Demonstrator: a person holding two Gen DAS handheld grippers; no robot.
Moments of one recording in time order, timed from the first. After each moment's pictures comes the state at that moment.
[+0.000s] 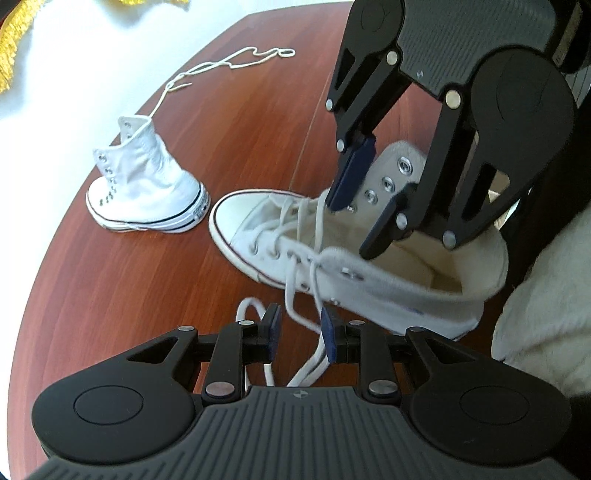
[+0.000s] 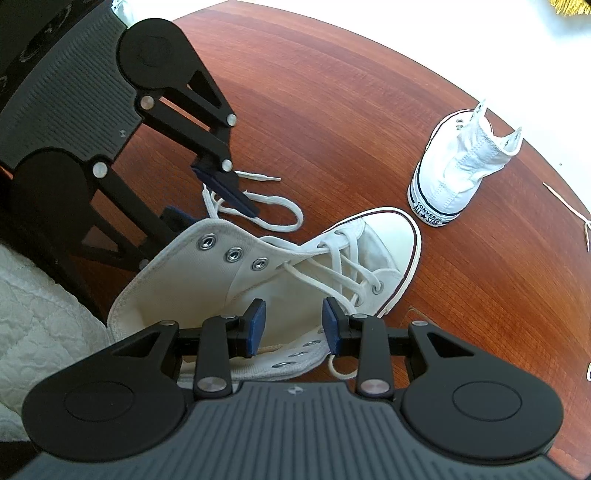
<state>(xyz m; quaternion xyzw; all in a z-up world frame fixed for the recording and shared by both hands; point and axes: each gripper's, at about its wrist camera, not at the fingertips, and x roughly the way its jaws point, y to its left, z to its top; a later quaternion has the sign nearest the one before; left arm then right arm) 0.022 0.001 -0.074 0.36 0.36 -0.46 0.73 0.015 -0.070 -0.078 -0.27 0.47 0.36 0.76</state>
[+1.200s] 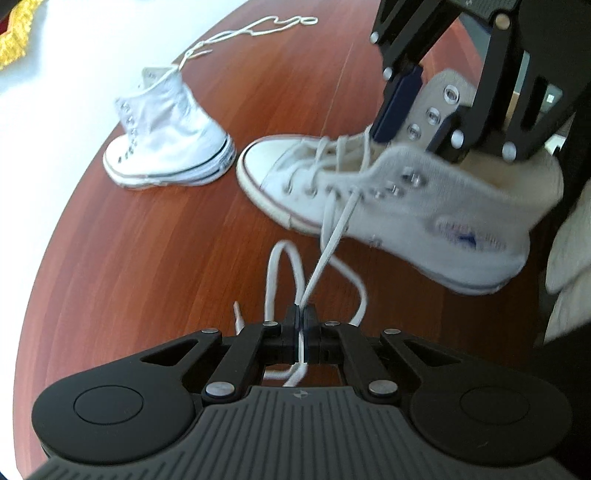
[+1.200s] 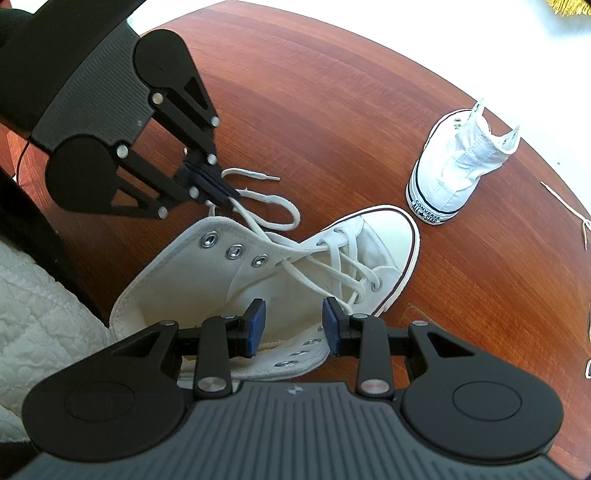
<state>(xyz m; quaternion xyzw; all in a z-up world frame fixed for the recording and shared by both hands) 0.035 0.042 -0.095 0.38 0.39 -0.41 0.73 0.012 -0.072 -0.077 -0.27 0.47 0.36 0.76</state>
